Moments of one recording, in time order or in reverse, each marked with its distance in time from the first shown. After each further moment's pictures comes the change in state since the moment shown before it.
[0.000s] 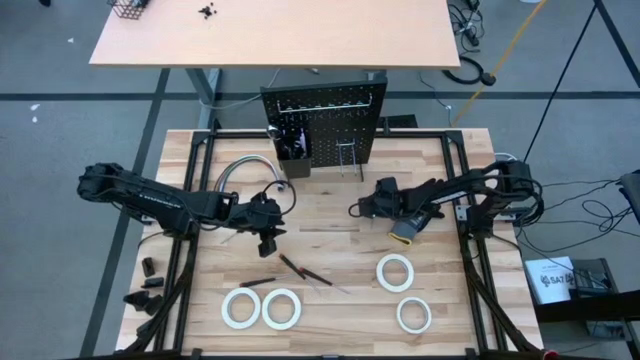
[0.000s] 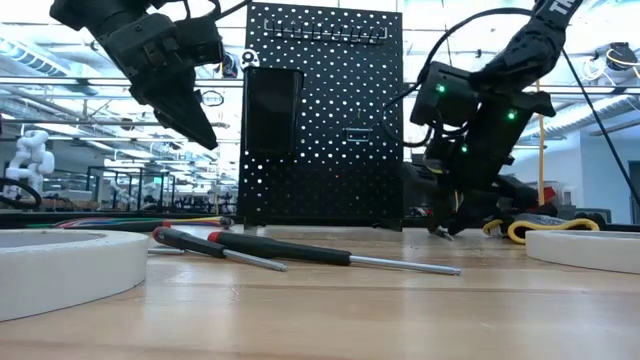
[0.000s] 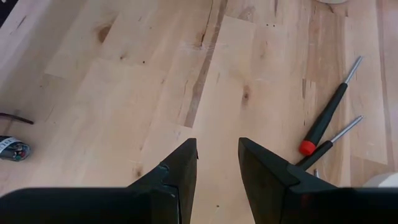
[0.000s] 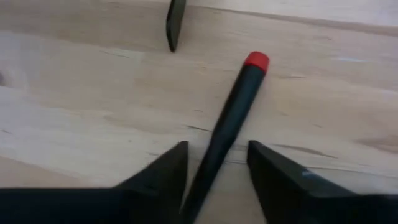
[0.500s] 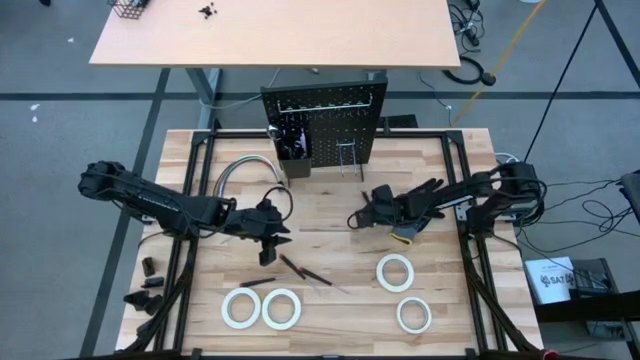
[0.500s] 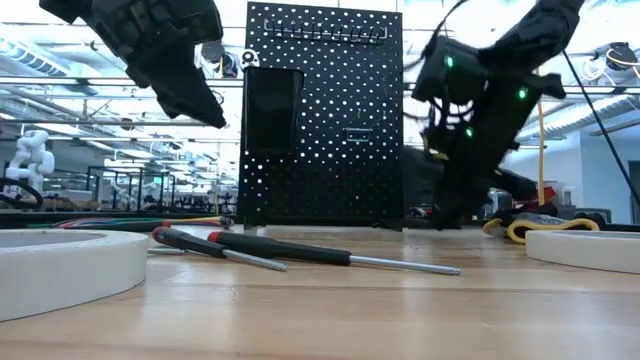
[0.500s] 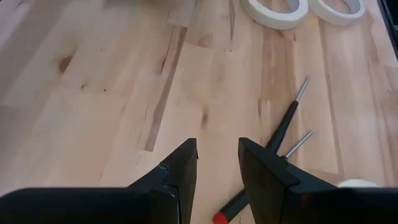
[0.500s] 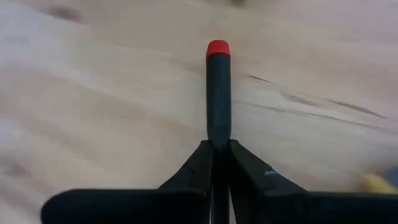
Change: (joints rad) left arm -0.081 0.000 0.000 0.112 -0.002 -0.015; right arm 0.089 -0.076 0.040 -0.024 -0.059 -0.074
